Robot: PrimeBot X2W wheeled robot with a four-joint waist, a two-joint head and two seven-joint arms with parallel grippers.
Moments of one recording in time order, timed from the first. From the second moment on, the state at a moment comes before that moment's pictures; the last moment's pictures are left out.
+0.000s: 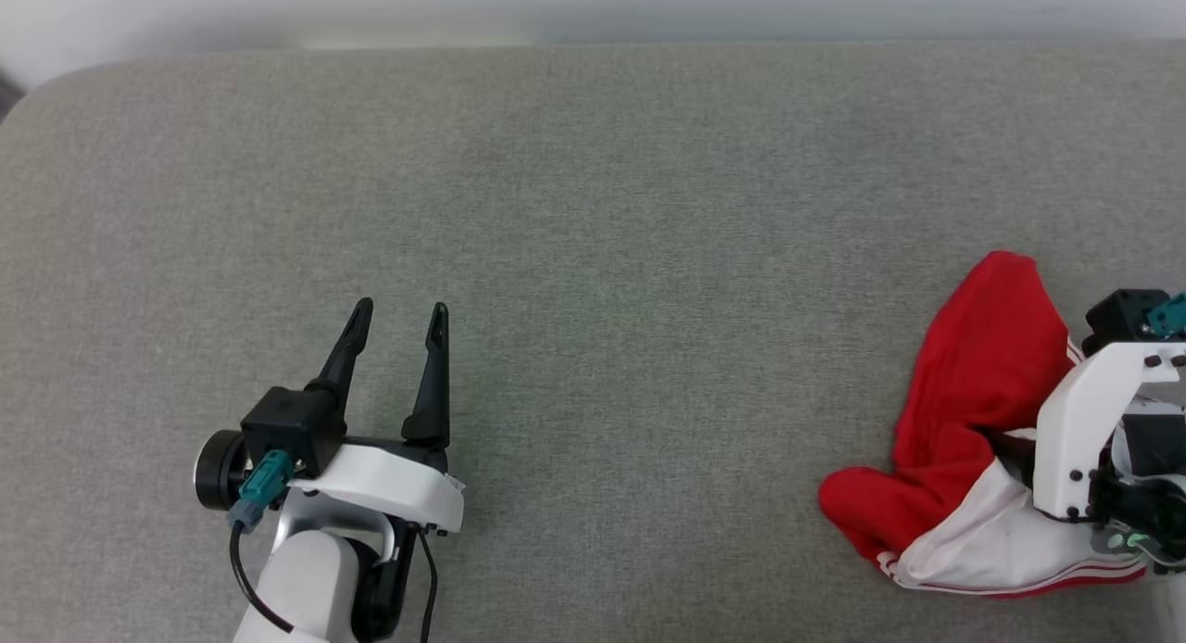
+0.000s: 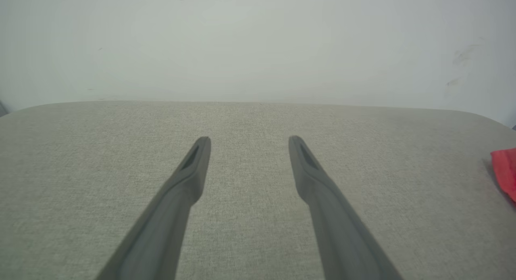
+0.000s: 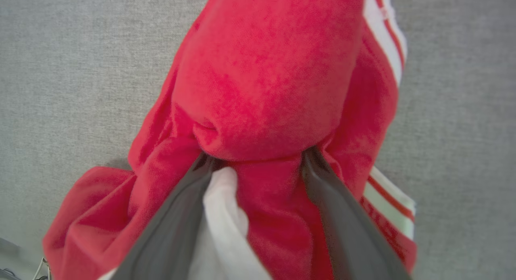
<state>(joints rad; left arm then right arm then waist) -0.24 0.10 -0.14 0.20 -0.23 -0.04 -0.26 -0.30 -0.27 -0.07 0.13 0.43 0.13 1.01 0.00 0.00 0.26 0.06</state>
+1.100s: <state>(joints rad) -0.24 0.08 -0.13 0.22 -0.21 -0.06 -0.26 -0.46 -0.18 0.60 0.21 0.55 0.13 0.33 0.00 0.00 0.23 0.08</state>
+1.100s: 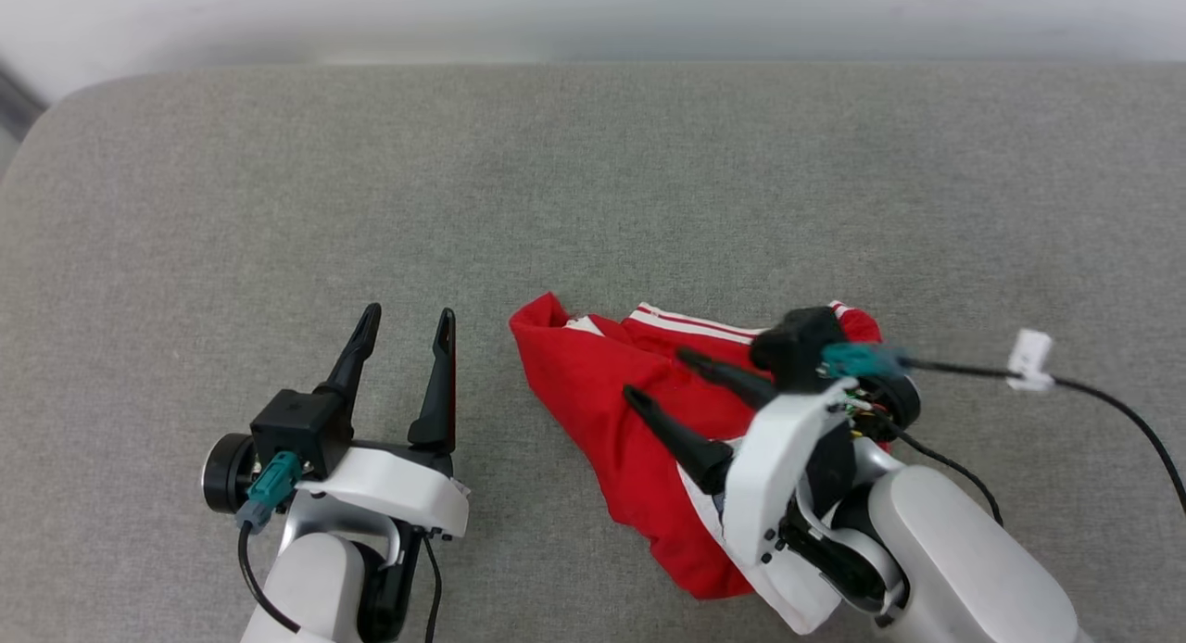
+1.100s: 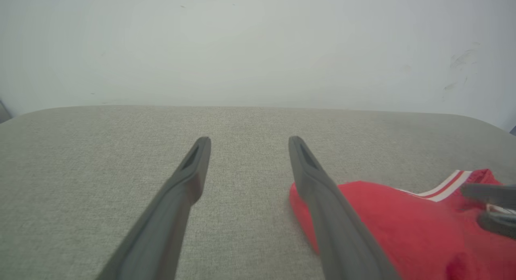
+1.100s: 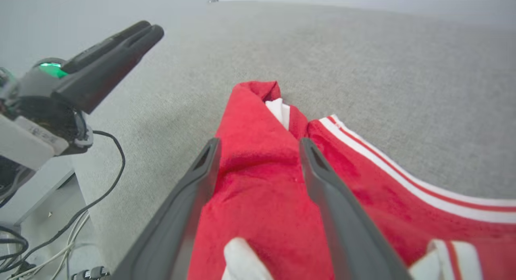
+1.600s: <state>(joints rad) -0.18 0.09 -0.12 0.22 -0.21 -0.05 -0.26 -0.18 -0.25 0.40 0.04 0.46 0.13 0.34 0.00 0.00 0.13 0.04</state>
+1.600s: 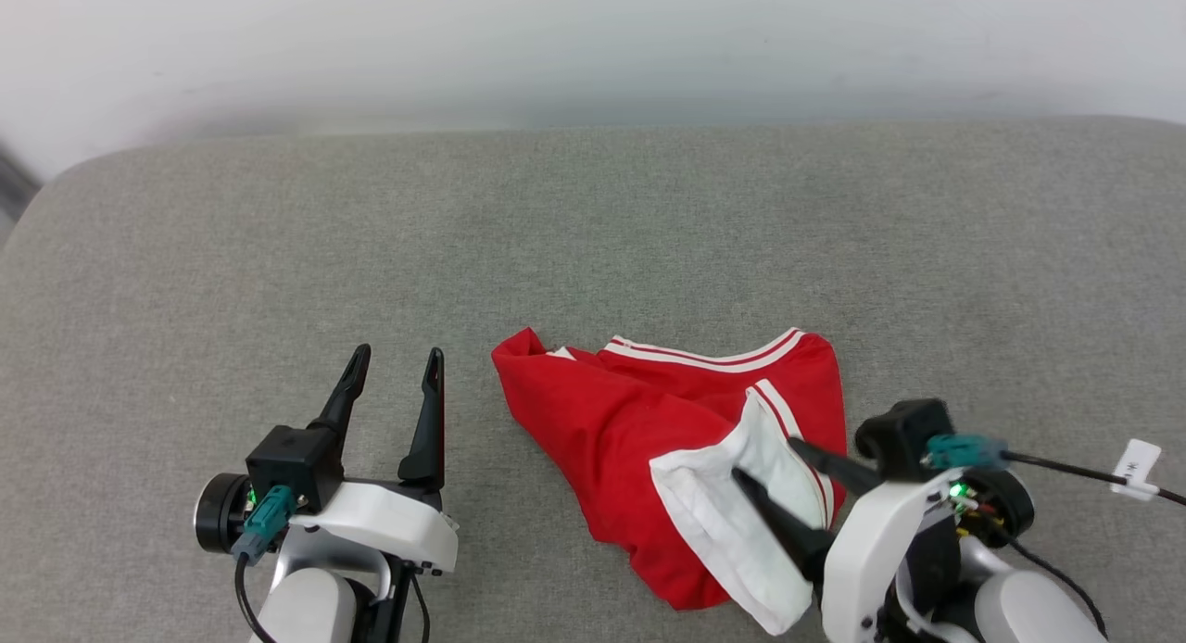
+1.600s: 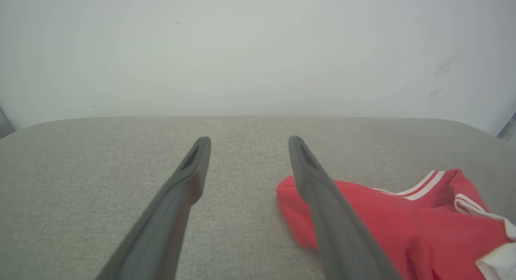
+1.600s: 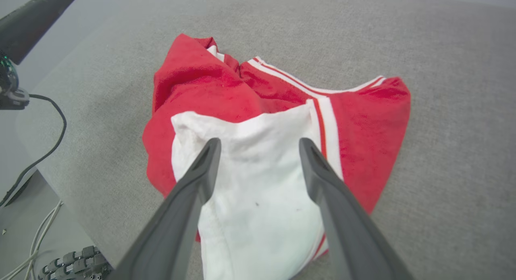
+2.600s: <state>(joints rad) -0.19 0.11 -0.11 0.20 -0.22 -0.04 -0.26 -0.22 -0.30 0.48 -0.06 0.40 0.13 0.61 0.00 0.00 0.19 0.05</state>
